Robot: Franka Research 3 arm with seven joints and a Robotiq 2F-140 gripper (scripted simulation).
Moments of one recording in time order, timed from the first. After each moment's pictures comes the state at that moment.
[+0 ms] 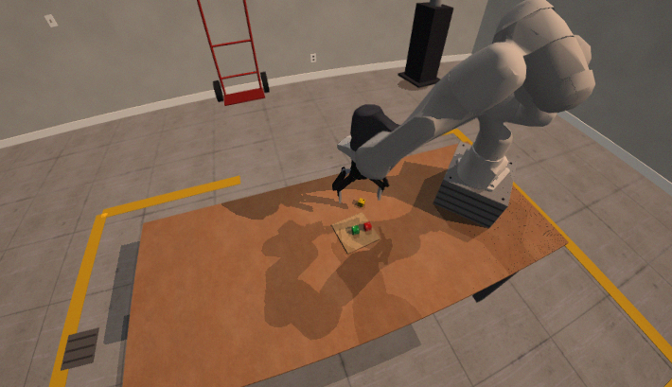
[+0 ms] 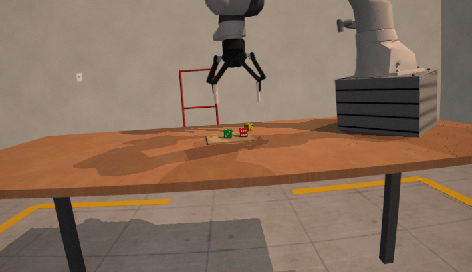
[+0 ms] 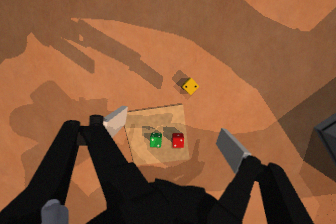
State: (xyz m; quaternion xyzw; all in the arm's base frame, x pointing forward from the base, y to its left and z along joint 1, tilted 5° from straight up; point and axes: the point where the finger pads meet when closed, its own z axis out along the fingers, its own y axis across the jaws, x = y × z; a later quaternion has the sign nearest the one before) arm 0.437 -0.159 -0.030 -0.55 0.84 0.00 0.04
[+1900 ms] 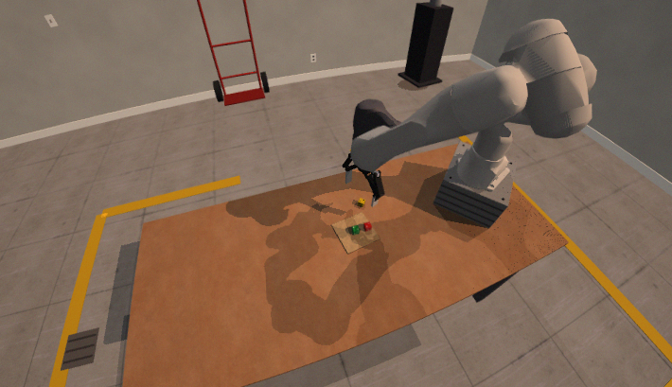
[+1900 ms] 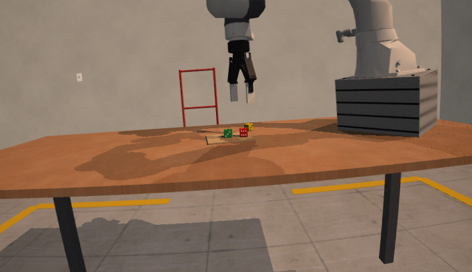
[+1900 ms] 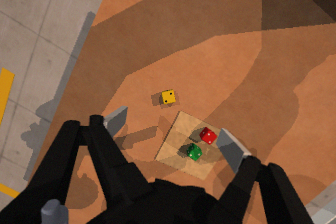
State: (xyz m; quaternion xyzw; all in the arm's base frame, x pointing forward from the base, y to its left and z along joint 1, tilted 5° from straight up) arm 0.415 -0.182 -0.034 -0.09 0.99 0.02 0.04
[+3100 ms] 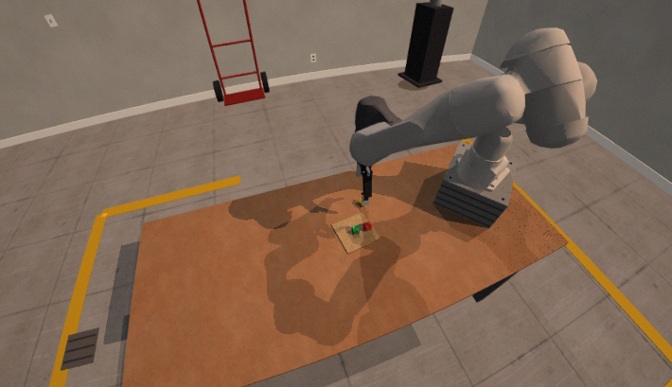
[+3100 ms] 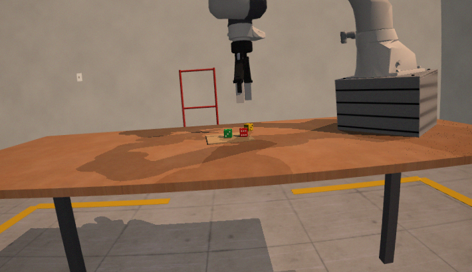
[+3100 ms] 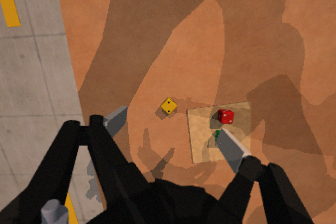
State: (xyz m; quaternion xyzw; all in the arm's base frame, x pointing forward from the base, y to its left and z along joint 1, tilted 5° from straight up) arm 0.403 -0.195 -0.035 0.21 0.98 0.03 0.04
